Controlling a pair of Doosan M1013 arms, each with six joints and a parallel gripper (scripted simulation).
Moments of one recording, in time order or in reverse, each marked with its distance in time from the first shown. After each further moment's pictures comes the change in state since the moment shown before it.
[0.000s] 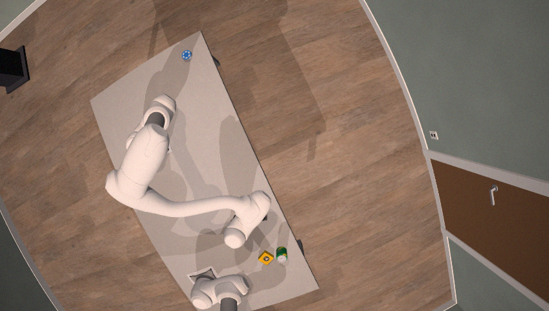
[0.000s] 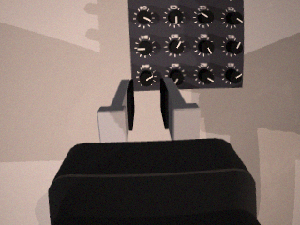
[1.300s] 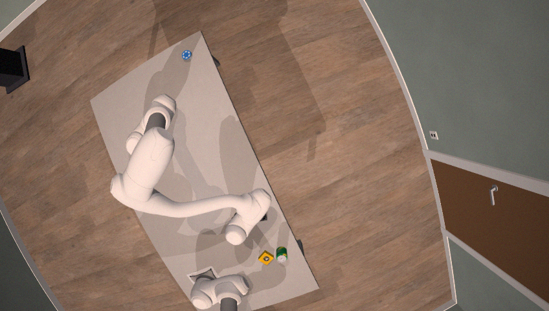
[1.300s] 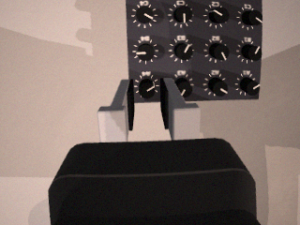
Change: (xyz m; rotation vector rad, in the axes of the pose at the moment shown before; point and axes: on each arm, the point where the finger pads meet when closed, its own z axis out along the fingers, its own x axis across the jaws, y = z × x) left arm 0.000 0.000 0.038 0.000 -0.001 -0.008; right arm 0.000 0.000 0.000 0.000 0.000 0.000
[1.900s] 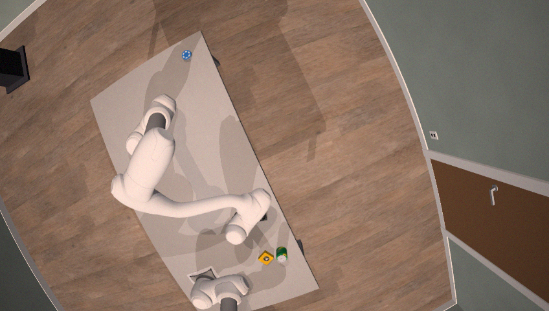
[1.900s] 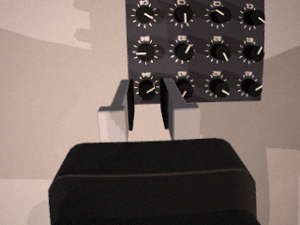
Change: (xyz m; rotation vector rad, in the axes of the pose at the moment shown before) left arm 0.000 0.000 0.004 0.000 0.000 0.000; right arm 0.000 0.000 0.000 0.000 0.000 0.000
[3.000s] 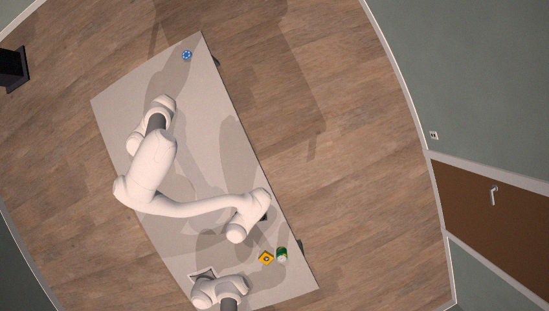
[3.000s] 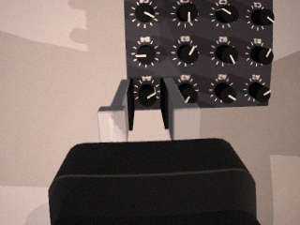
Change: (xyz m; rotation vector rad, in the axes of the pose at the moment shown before) left arm 0.000 0.000 0.014 0.000 0.000 0.000; right arm 0.000 0.000 0.000 0.000 0.000 0.000
